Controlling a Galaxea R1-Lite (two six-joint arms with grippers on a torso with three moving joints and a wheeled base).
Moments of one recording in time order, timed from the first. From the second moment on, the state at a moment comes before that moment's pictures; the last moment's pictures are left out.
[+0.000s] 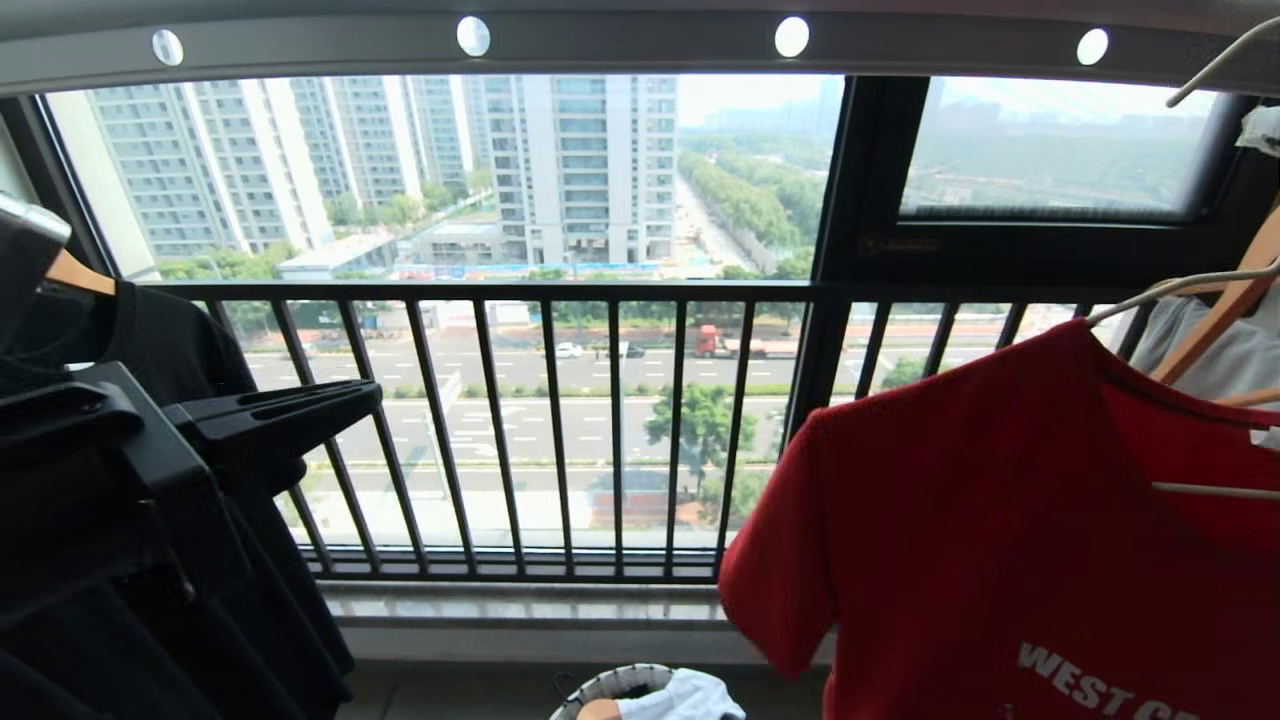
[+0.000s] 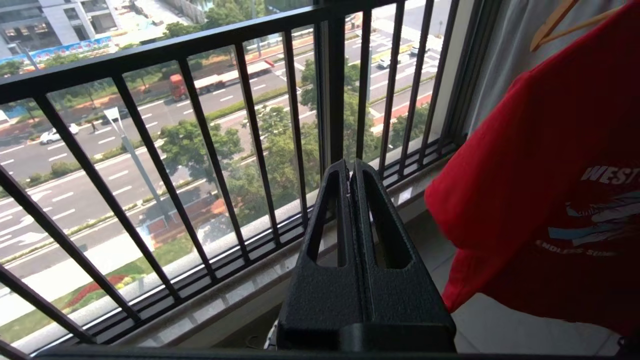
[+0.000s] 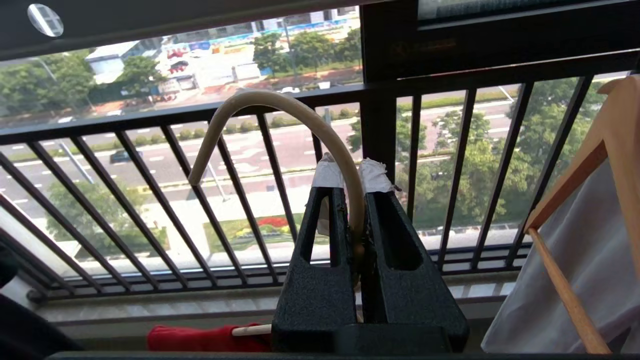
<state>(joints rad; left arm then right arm) -0.50 1.03 -0.69 -0.34 -0.14 0.02 0.60 1.19 -1.37 0.22 -0.60 0.20</state>
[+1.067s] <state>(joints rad) -0.57 1.24 -0.69 -0.42 -0.46 -0.02 0.71 1.30 -1.32 0.28 -0.33 0.27</state>
